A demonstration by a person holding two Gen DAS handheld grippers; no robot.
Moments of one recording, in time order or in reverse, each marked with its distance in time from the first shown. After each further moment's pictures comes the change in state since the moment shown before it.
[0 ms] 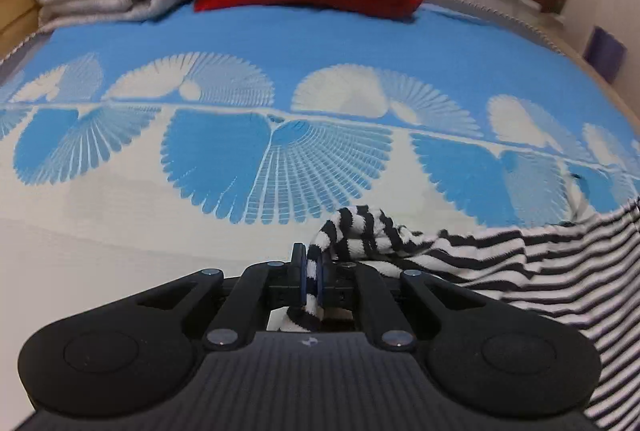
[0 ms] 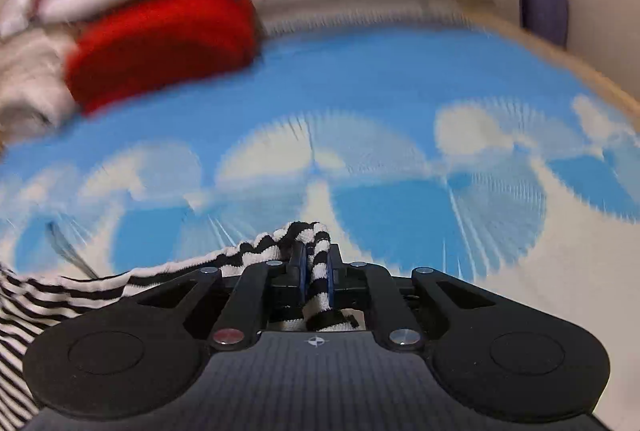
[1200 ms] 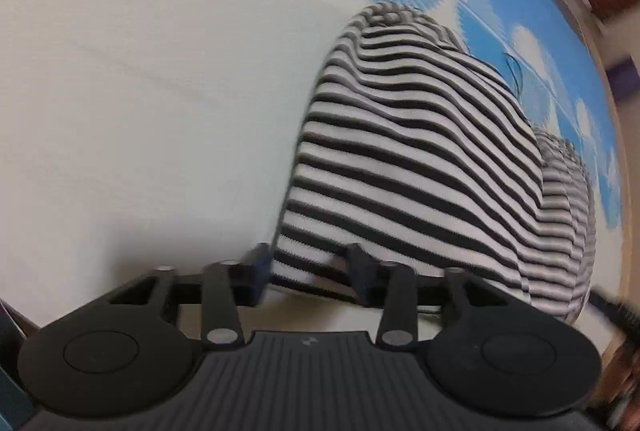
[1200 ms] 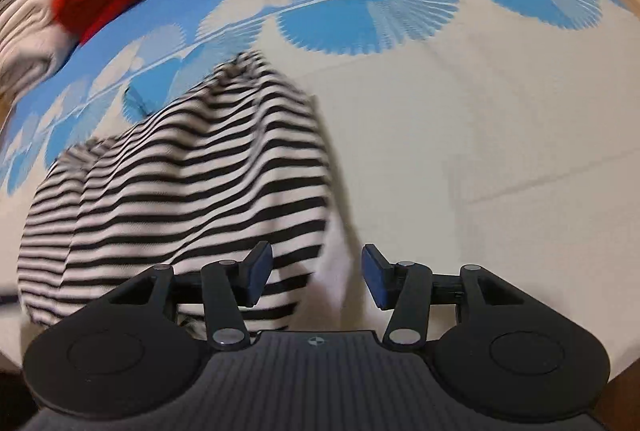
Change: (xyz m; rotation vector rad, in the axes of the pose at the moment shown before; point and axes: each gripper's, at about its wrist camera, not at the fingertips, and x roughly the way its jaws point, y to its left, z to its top) left arm -0.078 0.074 -0.112 -0.353 0.448 -0.147; right arm -0.112 -0.076 -0.089 0.176 0.363 0.059
